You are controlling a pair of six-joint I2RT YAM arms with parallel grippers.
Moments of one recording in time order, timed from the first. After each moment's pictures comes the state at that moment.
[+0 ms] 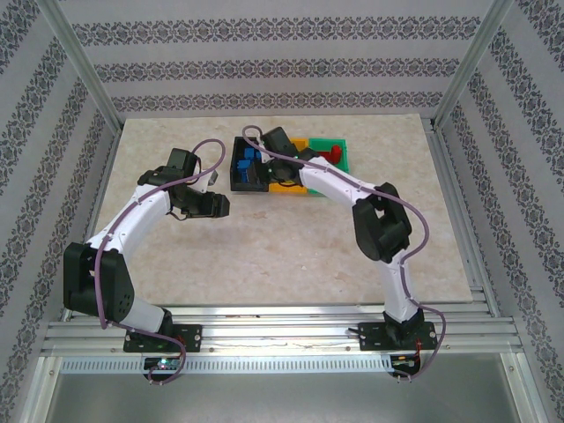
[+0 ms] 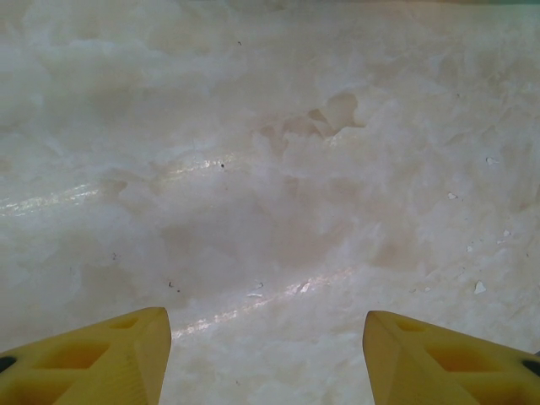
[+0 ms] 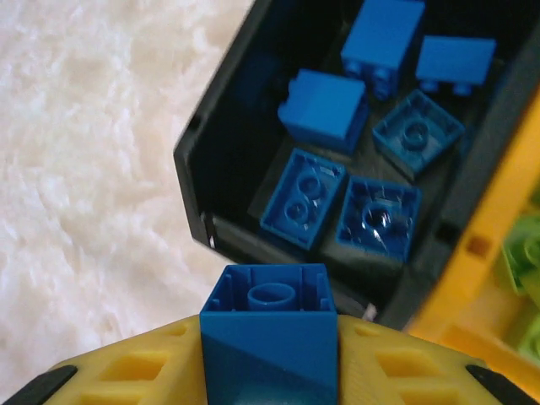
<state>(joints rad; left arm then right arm) -0.17 1.48 1.16 -0.86 0.35 -0.16 0.63 2.16 1.82 -0.49 -0.17 0.37</state>
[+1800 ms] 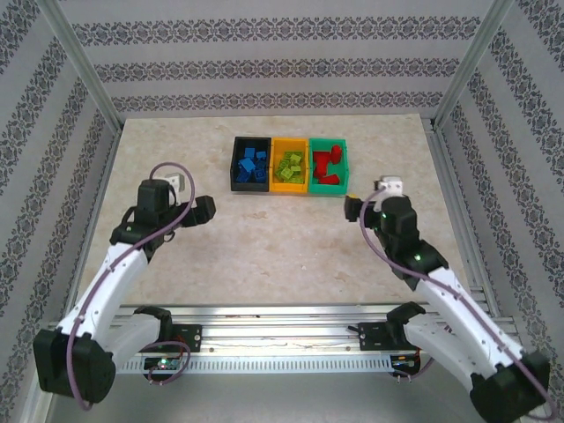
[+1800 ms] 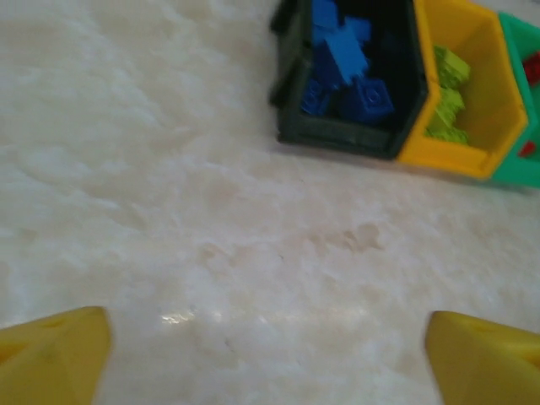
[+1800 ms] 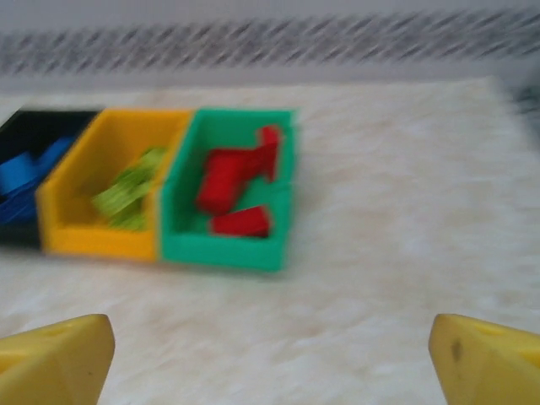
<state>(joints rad) -0.12 0.97 0.73 -0.45 0.11 -0.35 0.38 0.76 0.56 -0.19 0.32 0.21</state>
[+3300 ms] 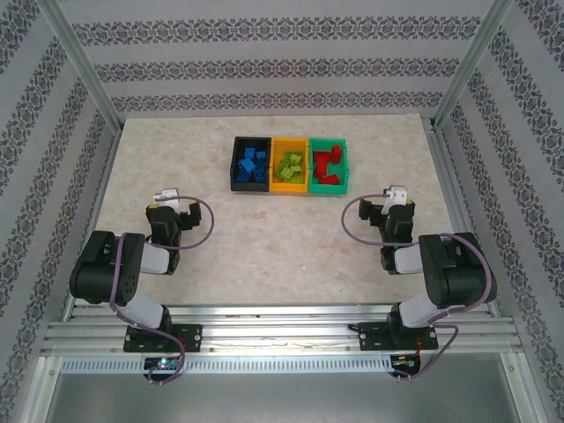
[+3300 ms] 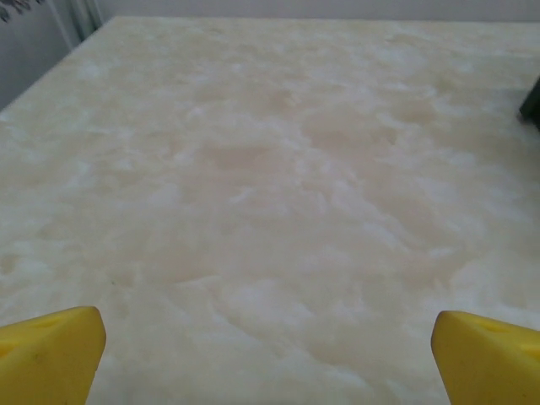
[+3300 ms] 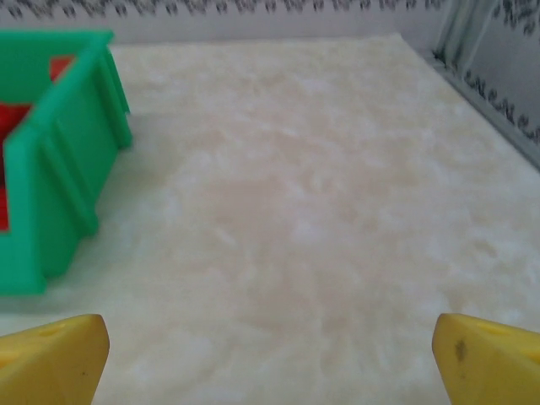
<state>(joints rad) -0.01 1.58 0.30 0.92 -0.19 -0.06 0.03 1.54 0.28 0.95 0.12 0.06</state>
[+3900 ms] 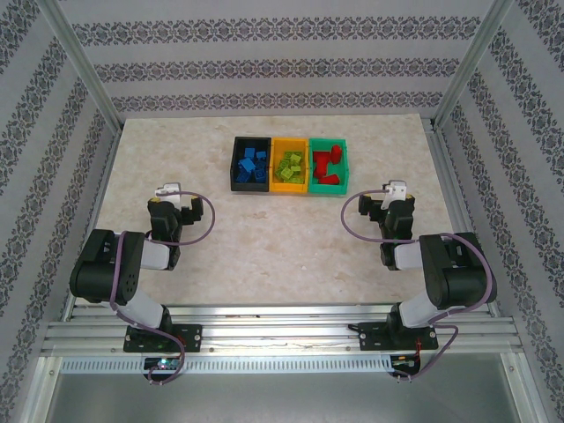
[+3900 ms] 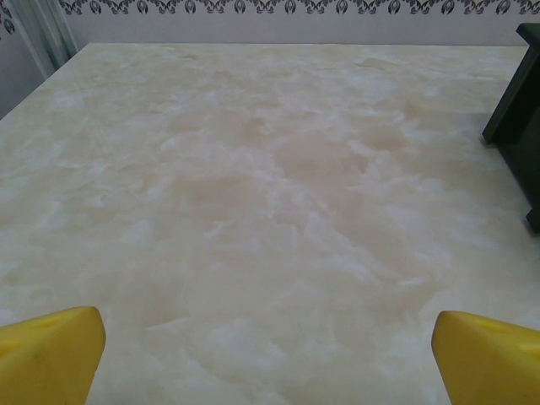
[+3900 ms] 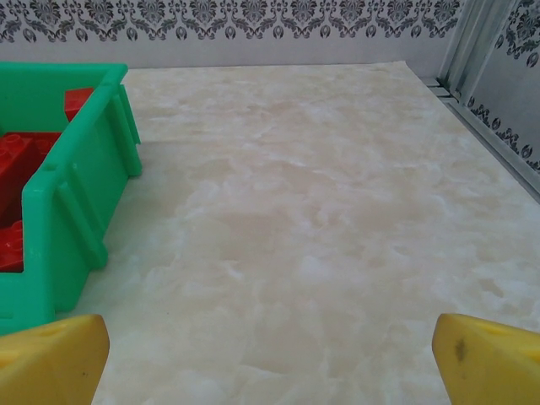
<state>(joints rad) -0.01 1.59 0.35 0.91 -0.16 -0.04 0.03 1.54 0.32 0.92 0.12 0.04</state>
